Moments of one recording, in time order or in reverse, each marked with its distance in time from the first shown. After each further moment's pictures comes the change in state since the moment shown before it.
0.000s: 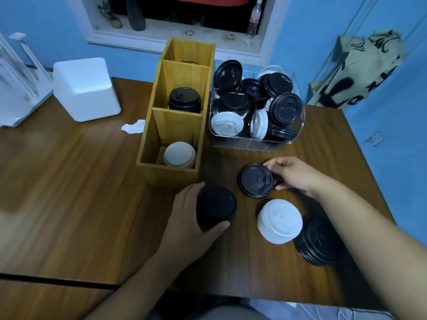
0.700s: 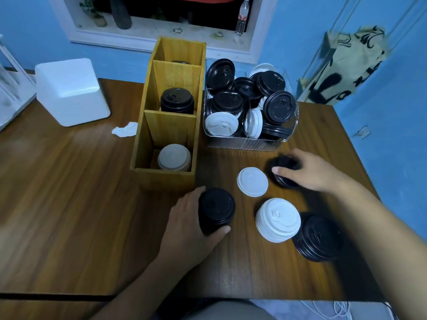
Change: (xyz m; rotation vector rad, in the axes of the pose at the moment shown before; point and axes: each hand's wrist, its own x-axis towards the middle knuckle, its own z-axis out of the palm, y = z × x) left_hand 0.004 -0.005 0.006 0.086 -0.031 0.005; right_hand -0.018 0.011 -0.037 -0.579 0.214 -0.046
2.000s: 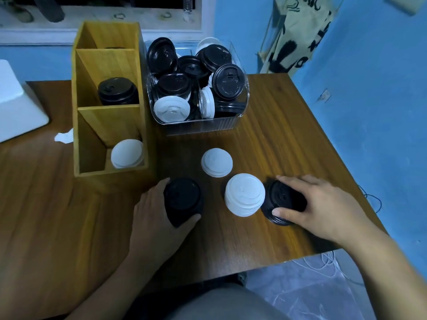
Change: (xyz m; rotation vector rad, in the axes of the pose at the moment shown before) left_hand 0.006 -0.017 0.015 0.113 -0.014 0.066; right_hand -0.165 0.035 0.029 -0.235 0.094 0.043
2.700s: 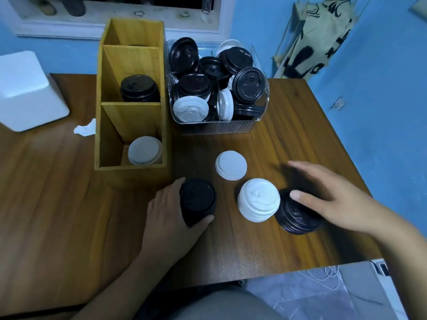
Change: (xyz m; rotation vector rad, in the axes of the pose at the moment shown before) left_hand -0.002 0.004 -0.003 0.004 0.025 0.006; right_hand 0.030 0.011 -0.020 0.394 -0.041 -0.206
